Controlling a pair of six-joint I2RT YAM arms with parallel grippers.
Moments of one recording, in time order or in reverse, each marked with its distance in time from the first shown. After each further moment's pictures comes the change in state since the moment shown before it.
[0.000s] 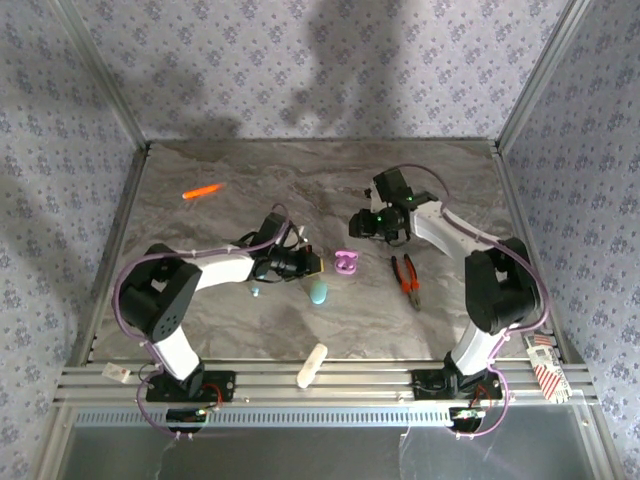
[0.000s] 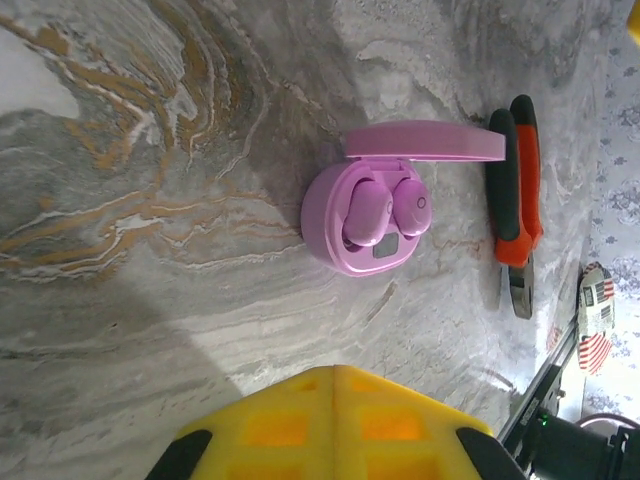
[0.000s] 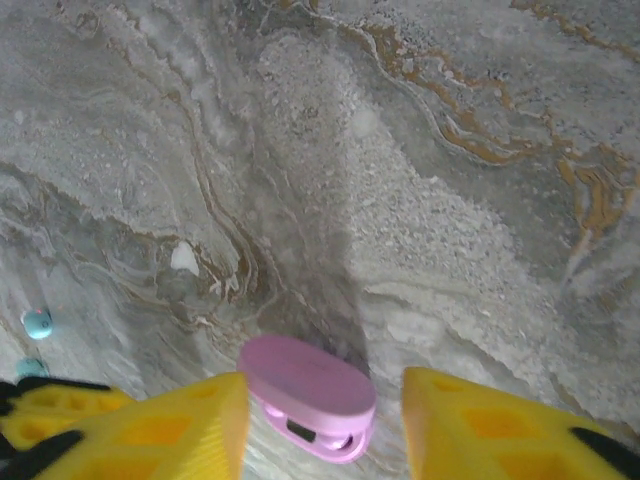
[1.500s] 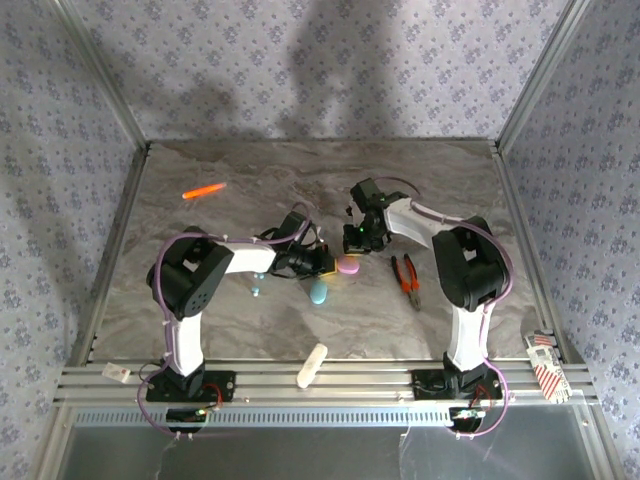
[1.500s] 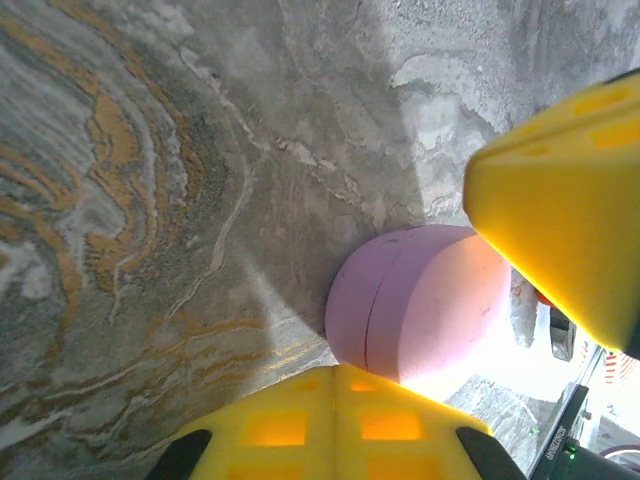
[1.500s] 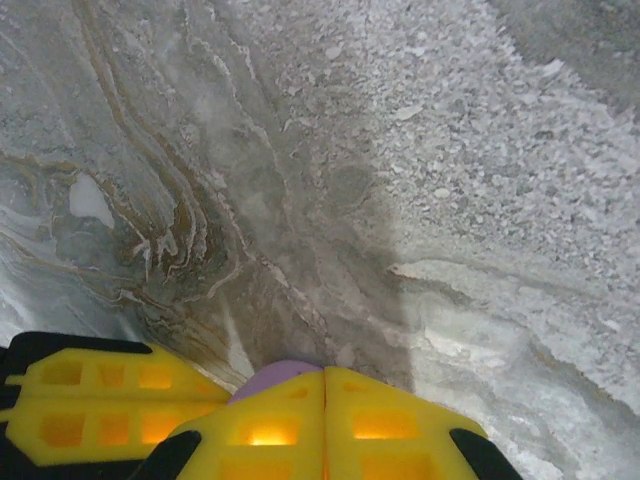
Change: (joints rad) left arm -0.040 0.213 0.150 0.022 0.007 -0.005; right arm 0.077 0.193 0.073 -0.097 -0.009 -0.032
